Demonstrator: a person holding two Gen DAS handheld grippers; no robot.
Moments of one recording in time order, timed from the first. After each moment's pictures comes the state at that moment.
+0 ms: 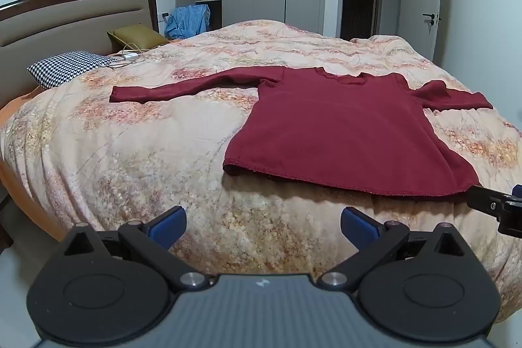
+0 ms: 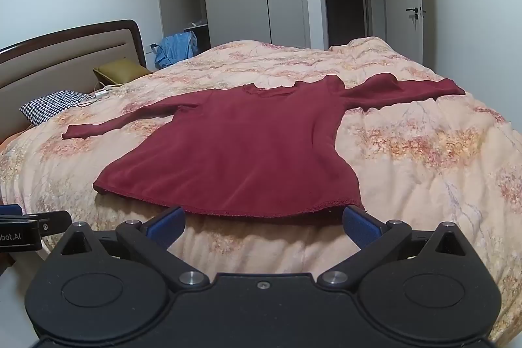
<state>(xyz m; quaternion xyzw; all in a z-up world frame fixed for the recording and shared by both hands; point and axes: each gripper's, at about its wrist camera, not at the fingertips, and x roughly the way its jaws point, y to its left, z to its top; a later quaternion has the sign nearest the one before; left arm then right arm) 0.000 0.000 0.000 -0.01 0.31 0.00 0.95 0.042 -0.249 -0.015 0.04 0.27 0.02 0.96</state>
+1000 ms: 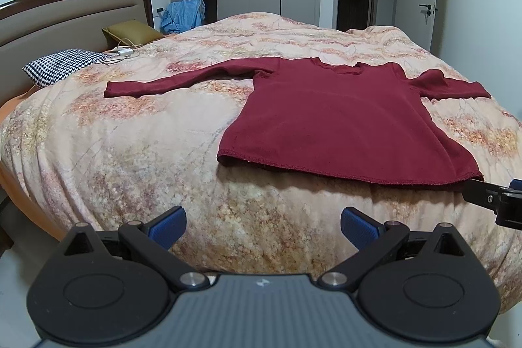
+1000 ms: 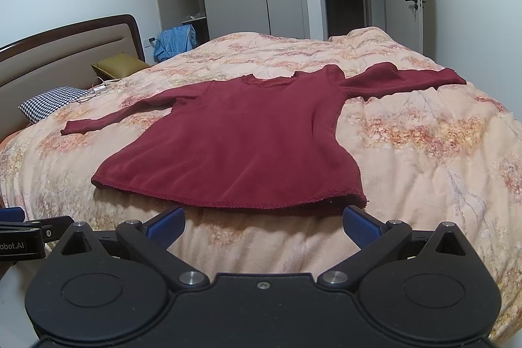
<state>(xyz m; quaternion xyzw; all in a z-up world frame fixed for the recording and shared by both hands) 0.003 -0.003 -0.007 0.00 0.32 0.00 0.95 0.047 -0.254 -0.019 0.05 0.28 0.03 0.96</state>
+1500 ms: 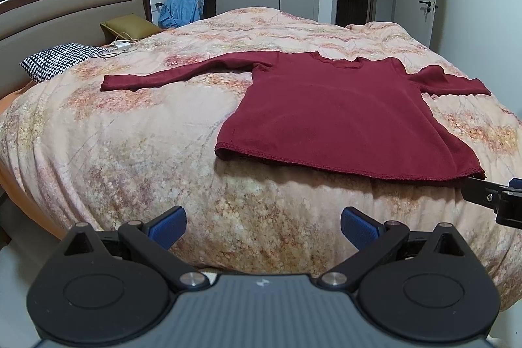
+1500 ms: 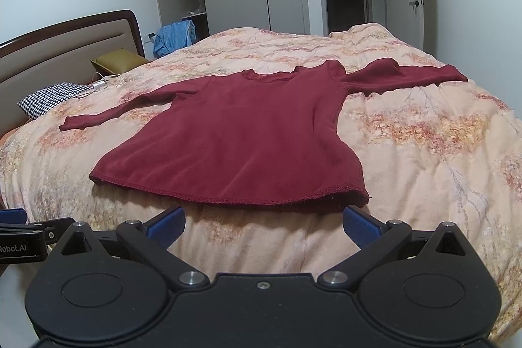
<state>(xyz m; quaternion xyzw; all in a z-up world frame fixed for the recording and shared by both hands) 0.007 -0.002 -0.012 0.00 0.33 -0.01 0.94 0.051 -0.253 -0.023 0.04 0.29 0.03 0.96</state>
